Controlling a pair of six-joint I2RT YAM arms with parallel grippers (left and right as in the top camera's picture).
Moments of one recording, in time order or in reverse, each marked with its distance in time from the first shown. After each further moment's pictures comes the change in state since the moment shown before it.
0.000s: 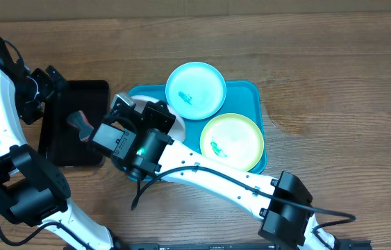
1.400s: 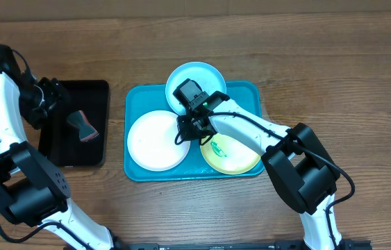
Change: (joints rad) left arm 0.000 0.000 -0.107 0.017 -0.007 0.020; right arm -0.426 0.000 -0.520 0.432 -1.094 0.521
